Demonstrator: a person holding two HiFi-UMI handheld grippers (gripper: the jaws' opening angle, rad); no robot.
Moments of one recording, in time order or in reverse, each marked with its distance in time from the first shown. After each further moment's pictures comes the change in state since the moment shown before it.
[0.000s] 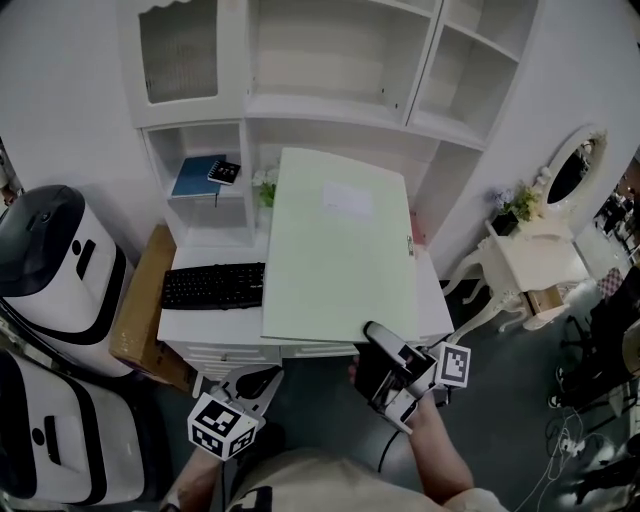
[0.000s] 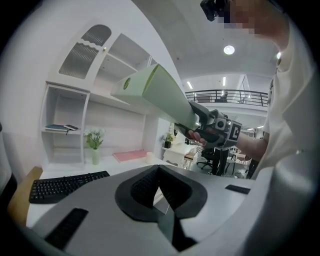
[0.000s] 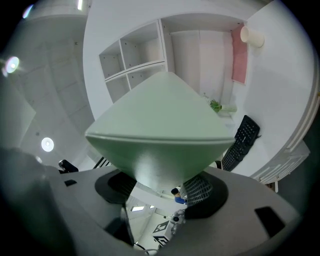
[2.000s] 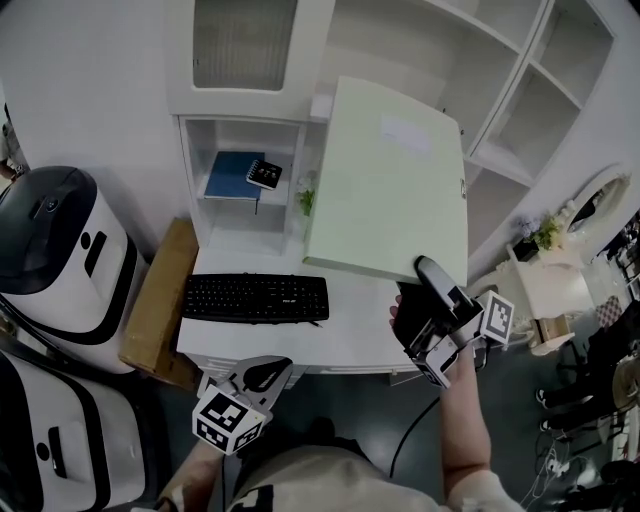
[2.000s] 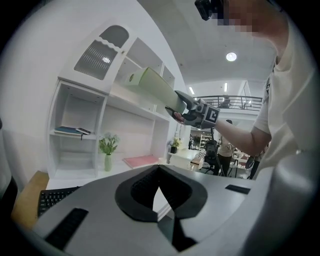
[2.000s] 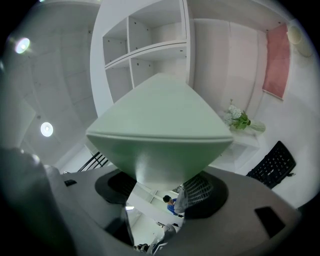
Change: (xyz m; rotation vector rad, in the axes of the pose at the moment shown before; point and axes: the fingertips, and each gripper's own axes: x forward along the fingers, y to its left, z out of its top) left arm -0.007 0.117 0.024 -0.033 -0.052 0.001; right arm 0.154 0.021 0.104 -0.150 -0.002 0.004
